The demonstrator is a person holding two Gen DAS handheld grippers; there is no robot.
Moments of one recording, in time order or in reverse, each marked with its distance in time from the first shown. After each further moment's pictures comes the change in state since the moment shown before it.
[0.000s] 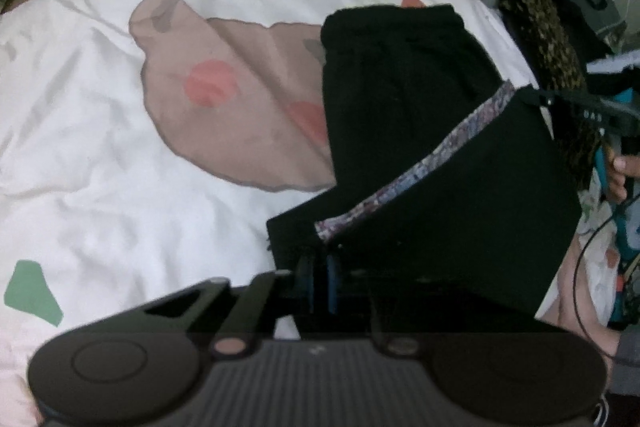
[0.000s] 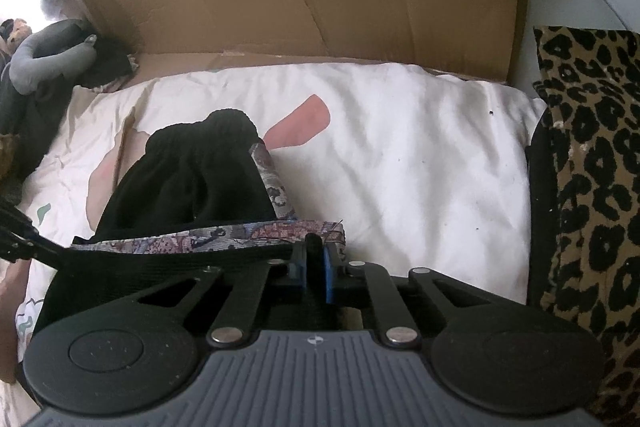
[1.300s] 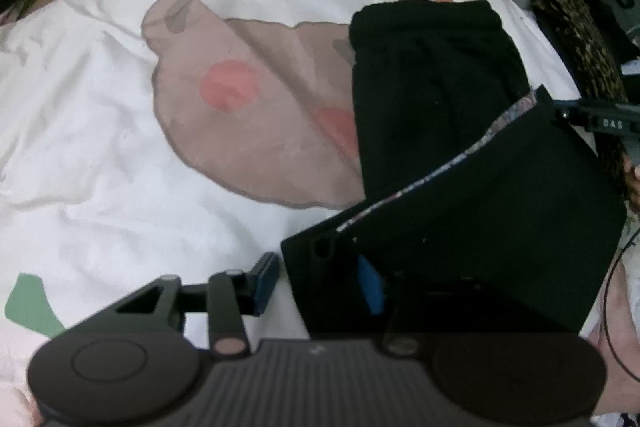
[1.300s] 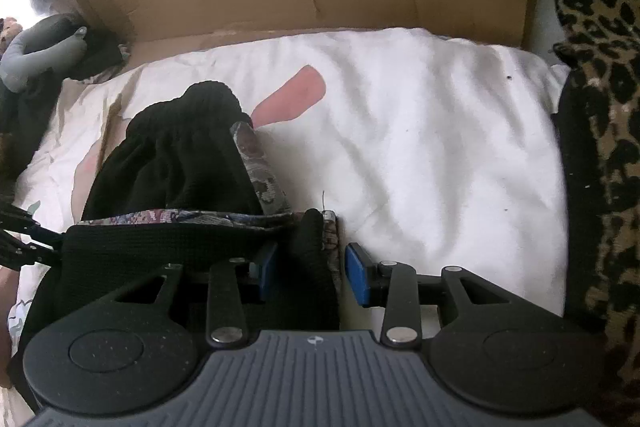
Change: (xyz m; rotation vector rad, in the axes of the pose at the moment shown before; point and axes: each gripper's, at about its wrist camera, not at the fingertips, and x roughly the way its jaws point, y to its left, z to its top) left arm 0.028 -0.008 0.003 0.000 -0.036 0.116; right arm 0.040 -0.009 -0.007 0.038 0.053 0.032
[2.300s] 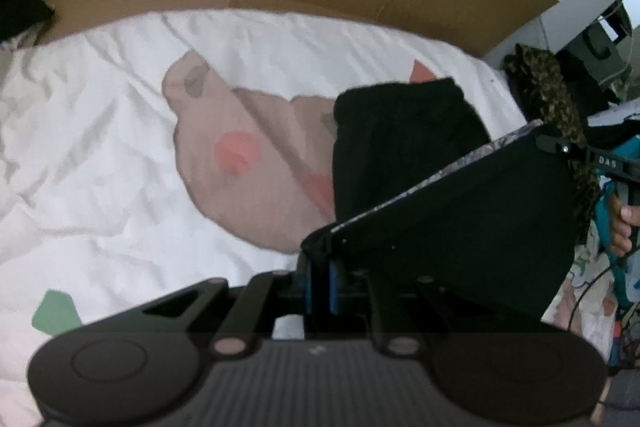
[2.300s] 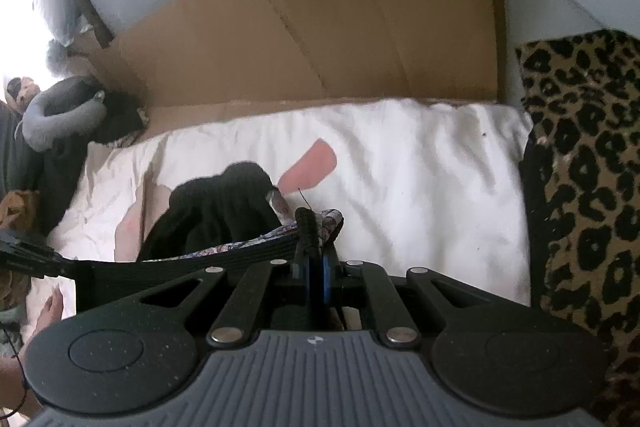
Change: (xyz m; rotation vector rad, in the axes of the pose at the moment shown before) left arm -0.058 0.011 0.010 -0.057 -0.116 -0.085; right arm -0.066 0.007 0.013 0.069 -0.159 0.030
